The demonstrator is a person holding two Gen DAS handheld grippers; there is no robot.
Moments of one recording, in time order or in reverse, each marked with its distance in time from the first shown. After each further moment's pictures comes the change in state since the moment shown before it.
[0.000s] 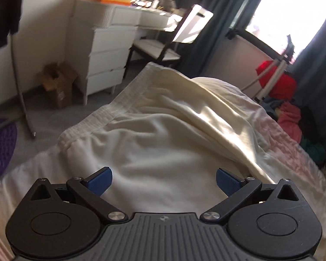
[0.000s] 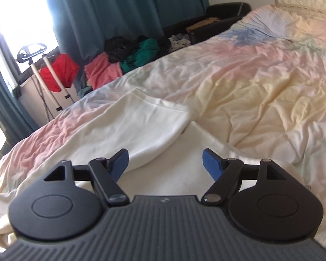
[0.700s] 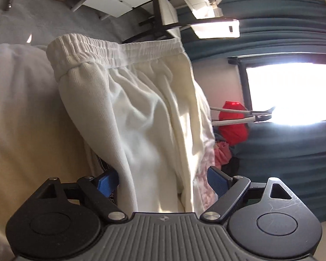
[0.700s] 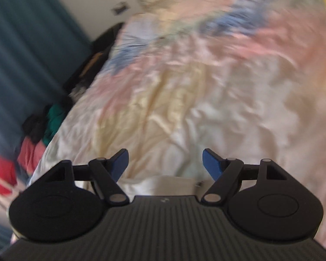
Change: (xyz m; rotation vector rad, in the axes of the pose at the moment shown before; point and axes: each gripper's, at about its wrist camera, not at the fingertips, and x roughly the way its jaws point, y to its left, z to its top) left arm 0.035 0.089 0.001 -0.545 0.182 -0.418; right arm -0.048 -0.132 -0.015 0.620 -0.142 -0.347
